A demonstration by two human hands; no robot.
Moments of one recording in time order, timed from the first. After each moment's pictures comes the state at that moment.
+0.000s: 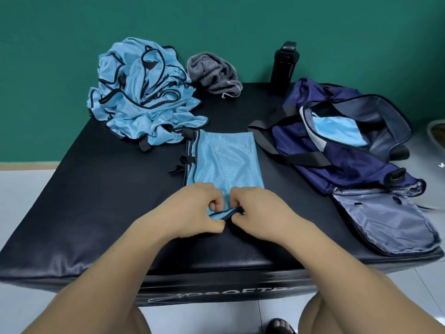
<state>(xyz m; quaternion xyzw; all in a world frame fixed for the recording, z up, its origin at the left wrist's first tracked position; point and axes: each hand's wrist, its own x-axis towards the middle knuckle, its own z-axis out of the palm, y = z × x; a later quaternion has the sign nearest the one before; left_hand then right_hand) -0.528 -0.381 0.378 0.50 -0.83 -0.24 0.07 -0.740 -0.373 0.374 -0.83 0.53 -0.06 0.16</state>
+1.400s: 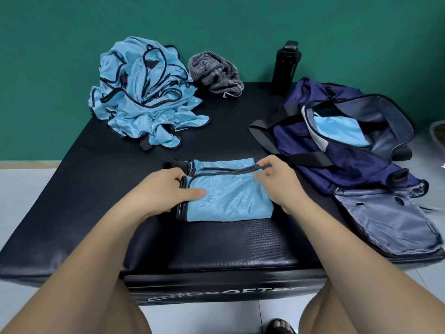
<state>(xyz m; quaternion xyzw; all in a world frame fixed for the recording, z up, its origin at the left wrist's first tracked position) -0.478 -0.403 0.387 0.67 -0.62 -0.39 0.16 -0.777 -0.435 0.345 -0.58 0.67 -0.33 0.34</state>
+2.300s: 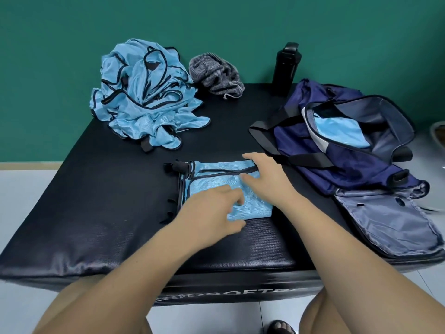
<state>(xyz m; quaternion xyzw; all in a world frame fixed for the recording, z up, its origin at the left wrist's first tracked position) -0.565 -0.361 0.381 0.52 -0.84 -0.14 0.11 -0.767 -0.453 0.335 -0.73 0.60 -0.24 0.20</state>
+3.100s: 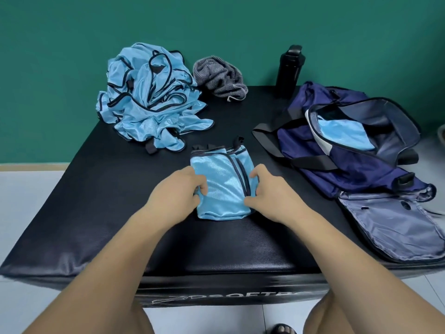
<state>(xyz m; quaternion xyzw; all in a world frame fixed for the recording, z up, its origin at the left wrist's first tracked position) -0.500 -0.402 0.378 0.60 -0.78 -0.12 0.08 -0.758 -0.408 0.368 -0.70 0.65 -0.12 0.27</state>
